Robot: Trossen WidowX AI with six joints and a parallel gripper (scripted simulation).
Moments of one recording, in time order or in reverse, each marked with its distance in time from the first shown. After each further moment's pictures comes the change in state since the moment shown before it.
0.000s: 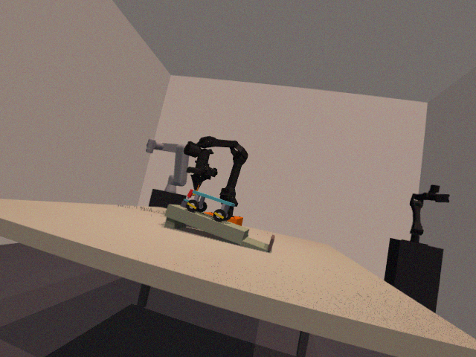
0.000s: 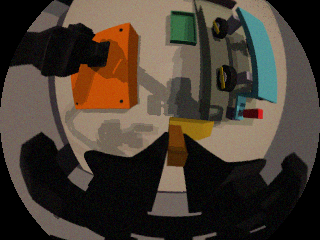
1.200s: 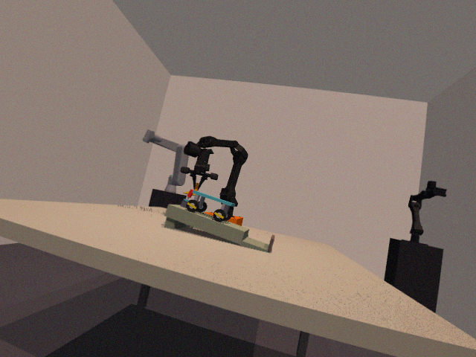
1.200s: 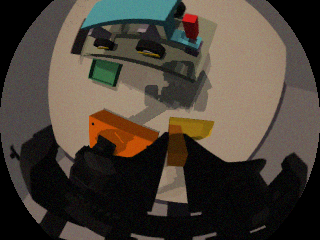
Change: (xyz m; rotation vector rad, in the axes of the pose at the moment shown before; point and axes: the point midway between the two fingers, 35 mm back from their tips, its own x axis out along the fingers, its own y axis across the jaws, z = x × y) arm -0.001 0.000 0.000 1.219 0.000 -0.002
